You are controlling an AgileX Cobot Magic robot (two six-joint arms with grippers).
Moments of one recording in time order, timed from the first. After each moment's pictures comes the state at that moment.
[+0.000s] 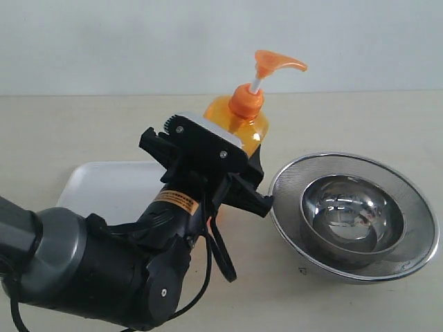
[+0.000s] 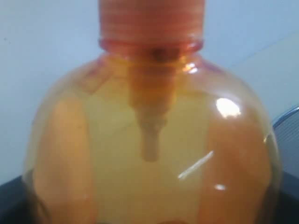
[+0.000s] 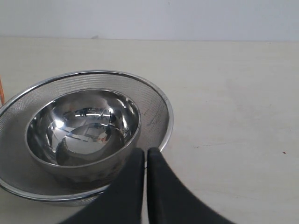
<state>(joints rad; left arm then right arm) -1.00 1.97 -0.79 -0.73 -1.14 0.66 0.15 0.00 0.00 -0.01 0.36 0.05</state>
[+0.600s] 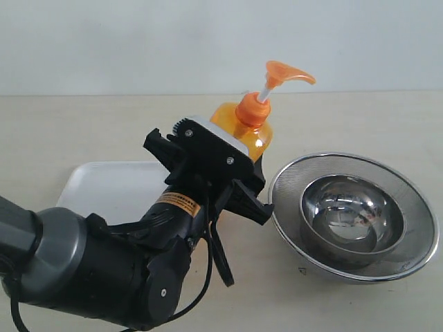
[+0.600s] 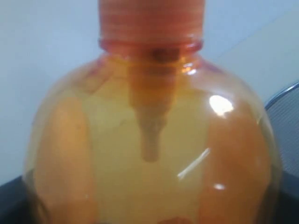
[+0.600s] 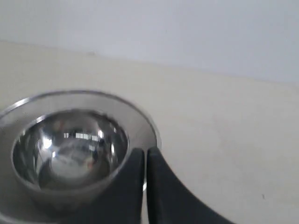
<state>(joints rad) -1.00 1.97 -0.79 -0.72 -1.10 0.71 0.15 0.00 0.00 -0.06 0.26 -0.02</state>
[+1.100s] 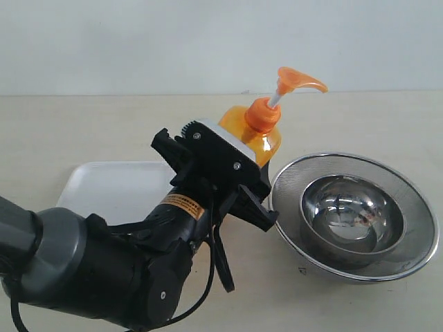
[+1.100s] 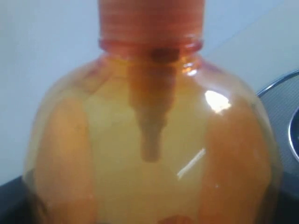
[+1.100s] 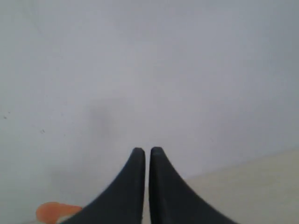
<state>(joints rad) -1.00 1.97 -0.79 -0.67 -1.07 0.72 0.15 0.23 -0.33 -0.05 0.02 0.49</state>
